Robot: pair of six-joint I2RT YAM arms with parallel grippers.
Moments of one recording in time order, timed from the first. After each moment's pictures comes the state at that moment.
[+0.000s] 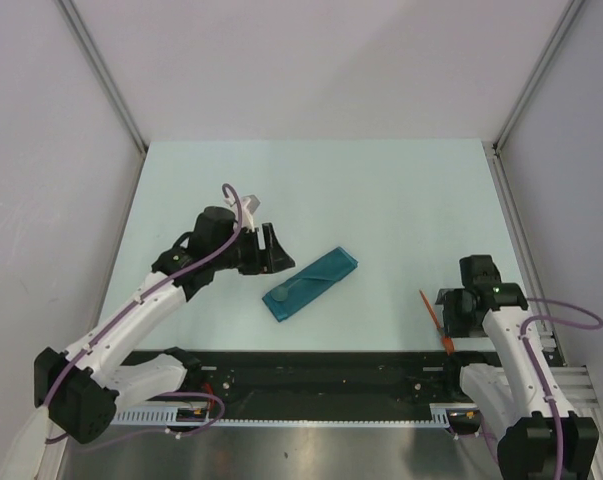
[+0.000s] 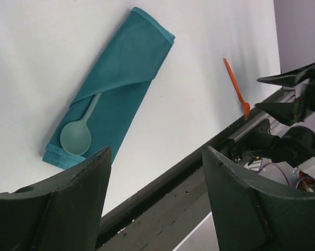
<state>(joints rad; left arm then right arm) -0.53 1.05 0.85 -0.45 0.32 -0.59 0.01 0.81 0.62 -1.07 0.11 1.51</state>
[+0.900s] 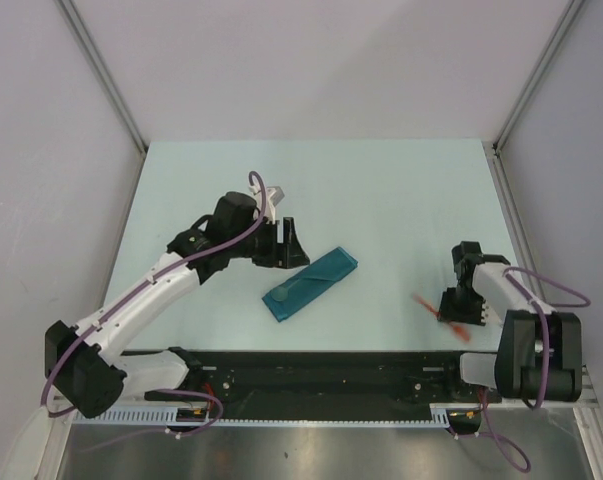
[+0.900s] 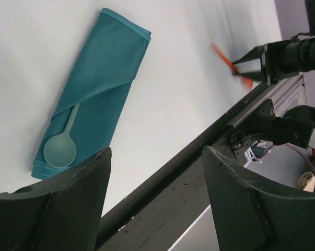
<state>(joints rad) -0.62 1.19 1.04 -0.54 0.33 -0.50 -0.05 1.25 0.59 -0.95 0.16 1.82</state>
